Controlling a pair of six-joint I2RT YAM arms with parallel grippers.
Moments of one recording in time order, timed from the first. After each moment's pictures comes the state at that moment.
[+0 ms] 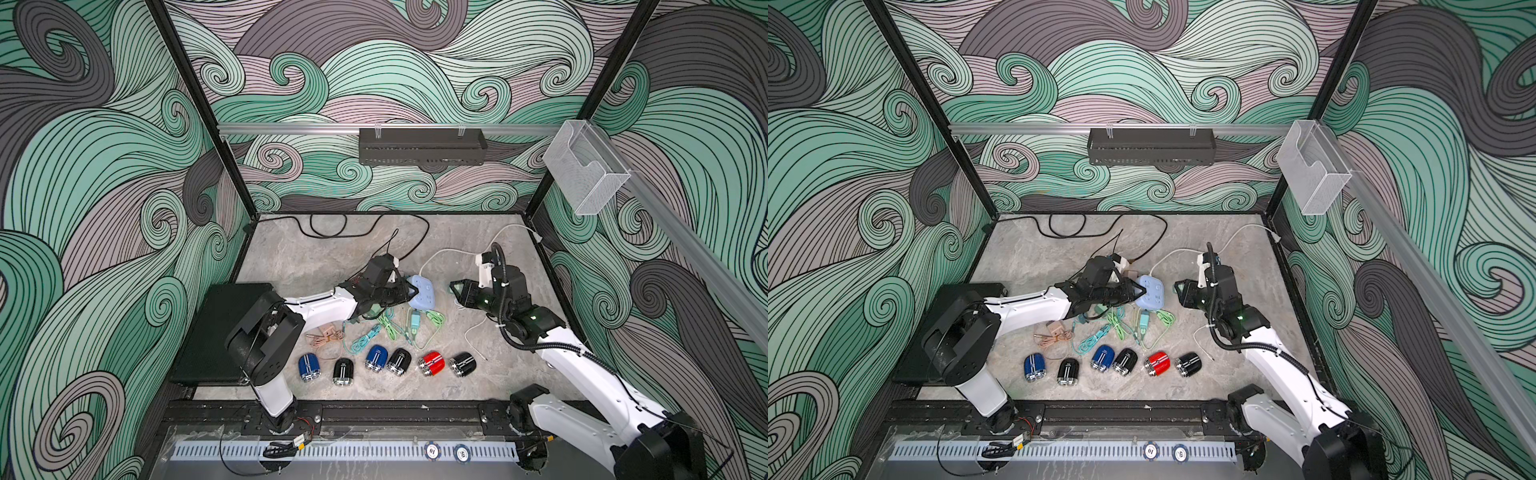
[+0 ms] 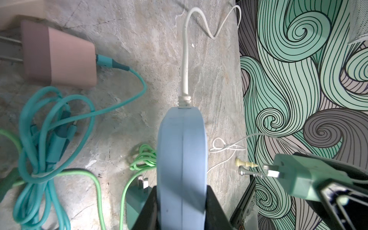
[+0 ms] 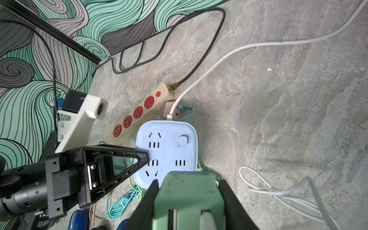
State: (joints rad) left arm -0.71 1.70 0.98 0.09 0.30 -0.89; right arm 0.39 1.00 0.71 -0.35 -0.12 0.49
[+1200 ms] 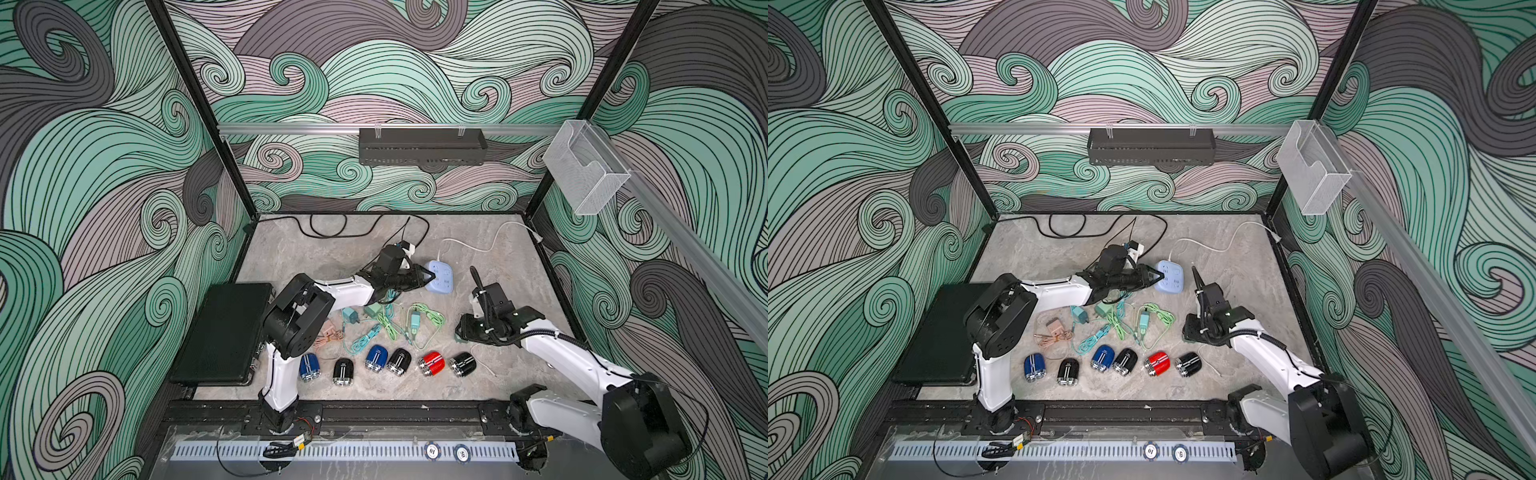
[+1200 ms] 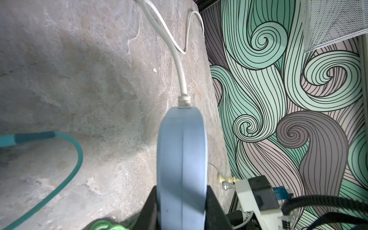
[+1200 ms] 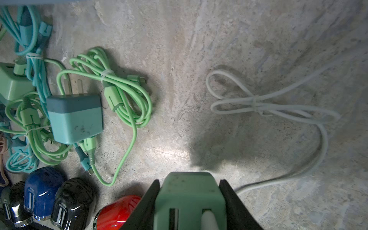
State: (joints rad) left arm -0.70 1.96 1.19 0.28 0.42 -0.88; right arm 0.38 1.14 0.59 -0.62 -0.16 0.48
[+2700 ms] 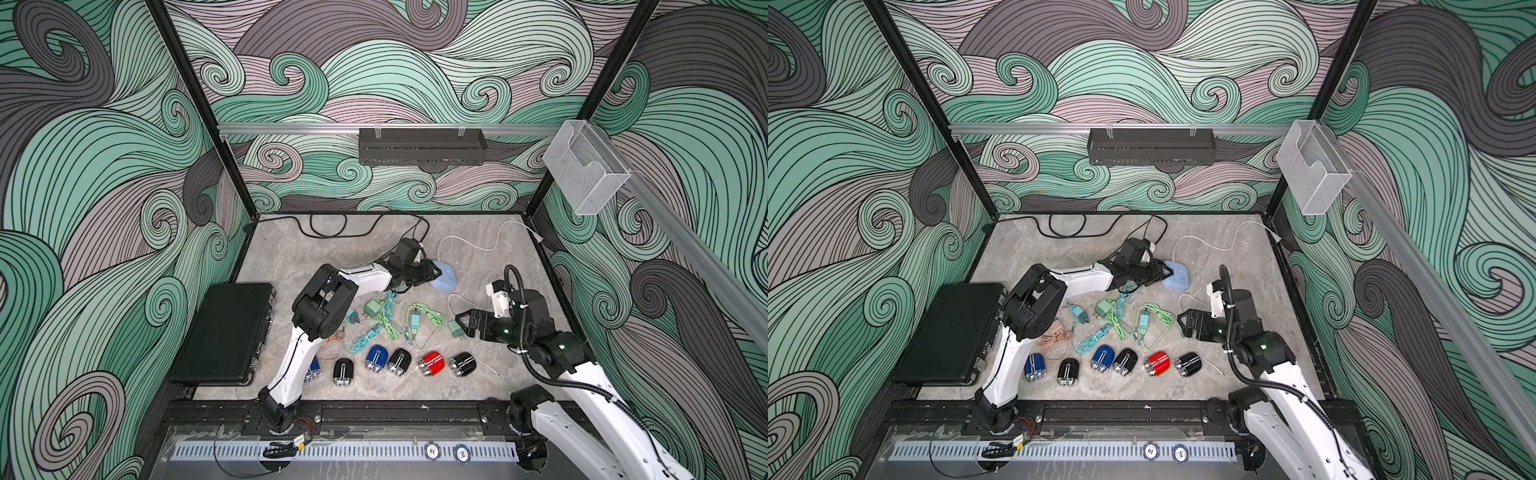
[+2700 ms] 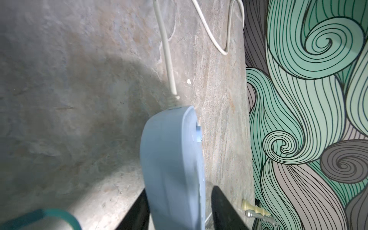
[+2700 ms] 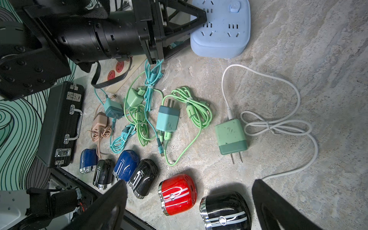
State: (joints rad) left arm -0.70 2.24 1.55 0.02 0.37 -0.87; right arm 0.32 0.71 0.62 -0.72 -0.29 0.45
